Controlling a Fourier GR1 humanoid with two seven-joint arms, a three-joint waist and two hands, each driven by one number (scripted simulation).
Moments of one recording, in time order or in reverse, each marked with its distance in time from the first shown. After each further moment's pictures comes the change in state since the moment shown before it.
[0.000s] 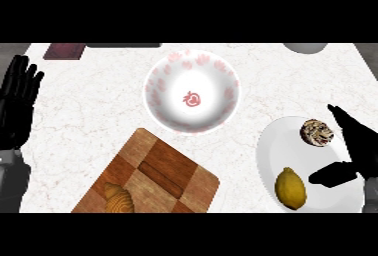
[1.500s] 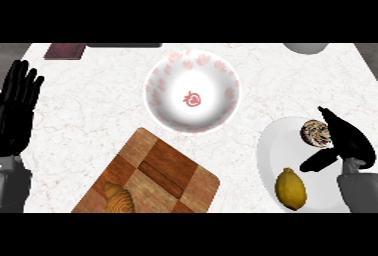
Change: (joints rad) left arm 0.033 -0.055 0.040 -0.055 -0.043 -0.041 0.016; right arm -0.113 0.134 -0.137 0.431 0.201 -0.041 -0.258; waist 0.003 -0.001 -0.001
